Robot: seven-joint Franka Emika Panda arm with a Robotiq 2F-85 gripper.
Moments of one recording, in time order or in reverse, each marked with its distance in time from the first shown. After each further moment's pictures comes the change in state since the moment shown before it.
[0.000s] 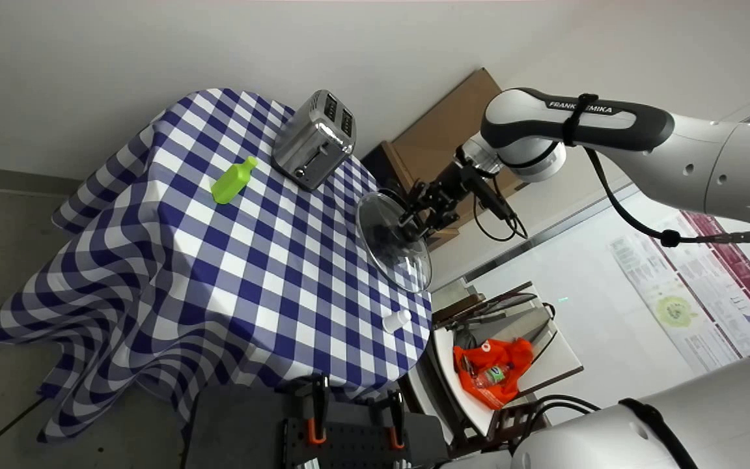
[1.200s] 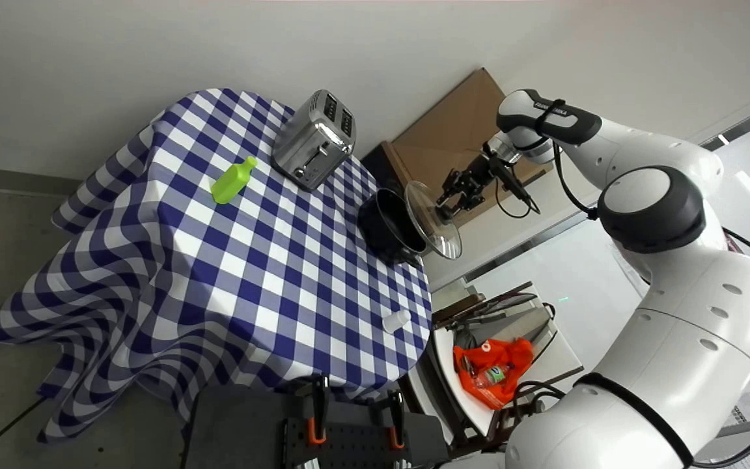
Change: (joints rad) arm -0.160 0.511 -0.090 0.839 -0.030 -0.329 -0.225
